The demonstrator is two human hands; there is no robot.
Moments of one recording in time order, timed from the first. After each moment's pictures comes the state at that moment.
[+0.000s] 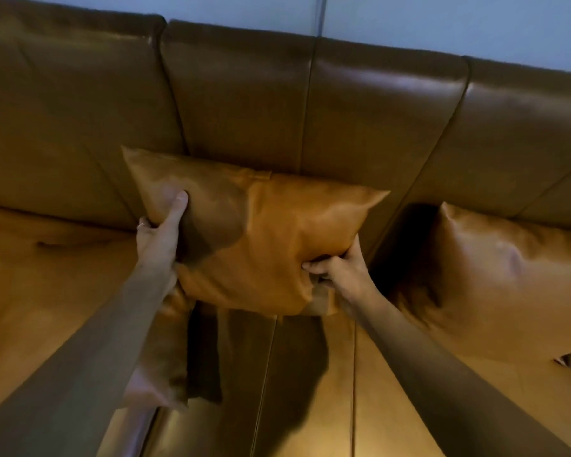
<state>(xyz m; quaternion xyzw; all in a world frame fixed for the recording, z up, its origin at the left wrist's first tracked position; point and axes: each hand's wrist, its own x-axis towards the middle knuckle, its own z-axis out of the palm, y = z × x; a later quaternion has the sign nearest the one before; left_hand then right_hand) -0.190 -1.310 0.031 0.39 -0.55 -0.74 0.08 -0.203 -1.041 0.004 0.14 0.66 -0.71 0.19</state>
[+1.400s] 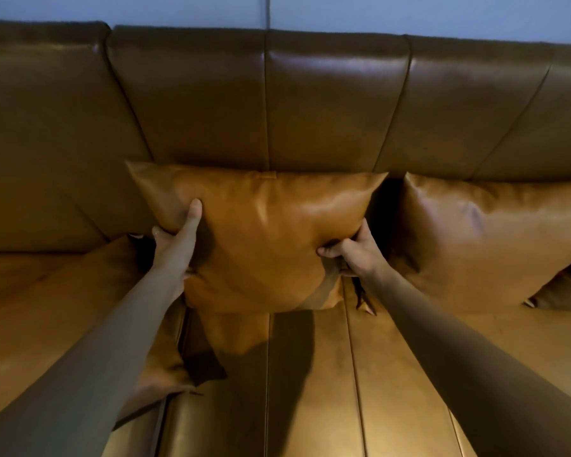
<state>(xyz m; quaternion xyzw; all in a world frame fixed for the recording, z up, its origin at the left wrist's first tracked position) -0.201 -1.281 0.018 0.35 -0.66 -0.67 -0.05 -0.204 -0.998 -0.002 0.22 0.72 -0.64 0.14</state>
